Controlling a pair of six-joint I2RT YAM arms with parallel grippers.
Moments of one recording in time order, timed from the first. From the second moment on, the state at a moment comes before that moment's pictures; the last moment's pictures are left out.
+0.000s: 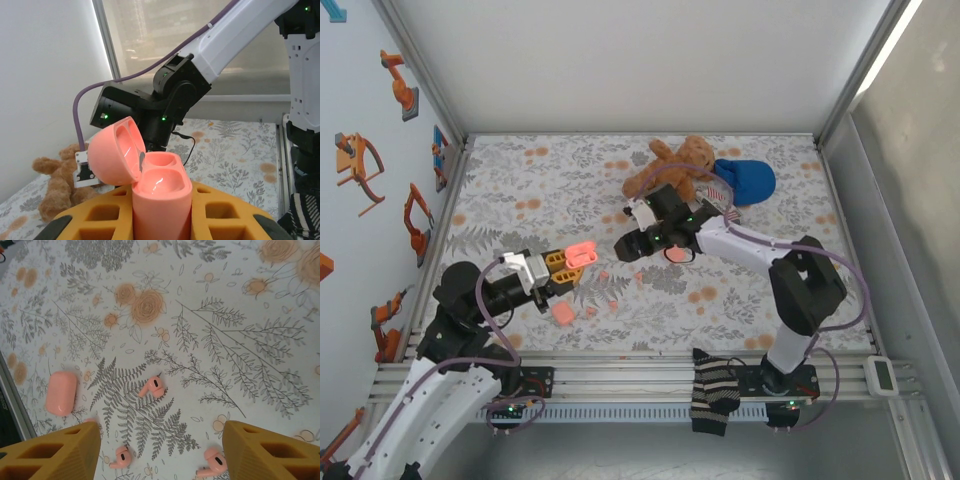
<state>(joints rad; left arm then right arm) -0.53 0.40 0.57 -0.20 0.64 0.20 0.74 1.76 1.22 -0.36 -0.45 0.21</state>
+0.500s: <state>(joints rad) -0.44 0.43 0.55 -0.18 0.70 0.19 0.80 2.04 1.41 -0.41 -0.51 0.17</state>
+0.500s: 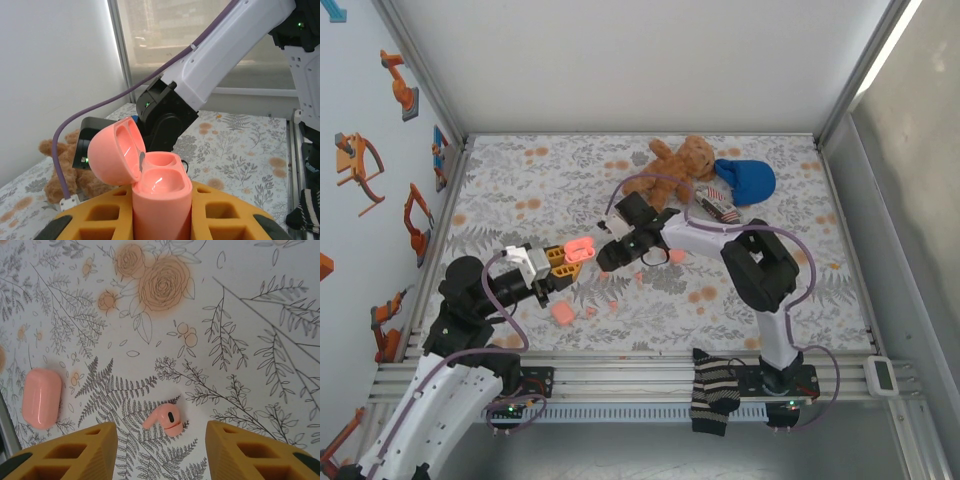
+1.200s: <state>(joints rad) -0.43 0.45 0.55 -0.17 0.72 0.19 0.83 2.14 1.49 -0.48 -0.51 0.14</state>
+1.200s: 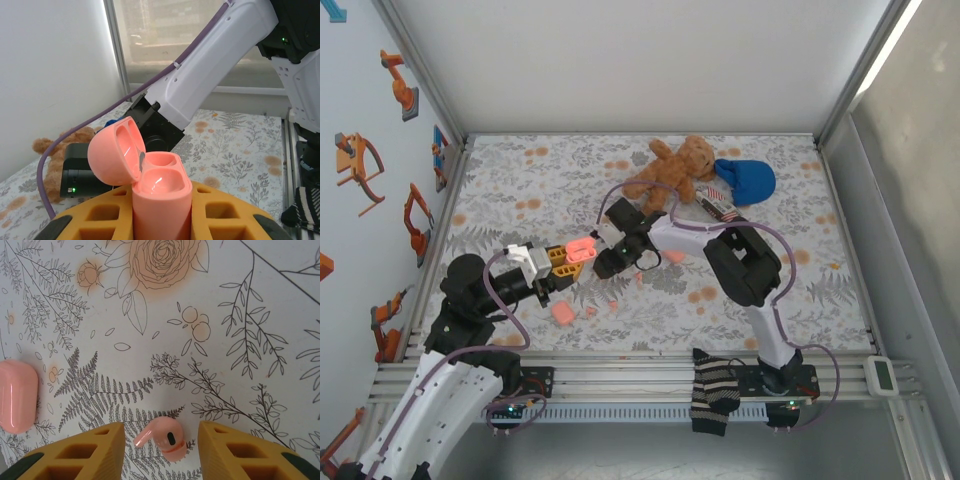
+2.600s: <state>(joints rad) -0.43 0.45 0.55 -0.18 0.73 0.19 0.86 2.17 1.53 -0.56 -0.45 0.08</state>
